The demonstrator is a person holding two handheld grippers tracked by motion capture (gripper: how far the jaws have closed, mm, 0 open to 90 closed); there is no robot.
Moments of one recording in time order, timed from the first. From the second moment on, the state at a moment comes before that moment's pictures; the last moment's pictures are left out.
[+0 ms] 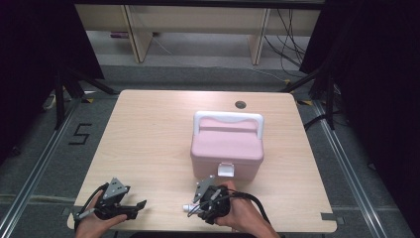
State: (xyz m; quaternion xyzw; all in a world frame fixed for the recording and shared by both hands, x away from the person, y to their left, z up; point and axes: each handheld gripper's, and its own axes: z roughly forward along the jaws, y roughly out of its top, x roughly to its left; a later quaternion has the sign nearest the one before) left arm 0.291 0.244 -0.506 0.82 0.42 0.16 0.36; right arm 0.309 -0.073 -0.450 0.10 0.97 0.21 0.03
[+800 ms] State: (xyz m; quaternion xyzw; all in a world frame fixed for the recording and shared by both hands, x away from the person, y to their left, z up) left arm 0.291 0.244 -0.506 0.82 0.42 0.16 0.36; right arm 0.328 -0.038 -0.475 0.07 0.99 0.09 0.03
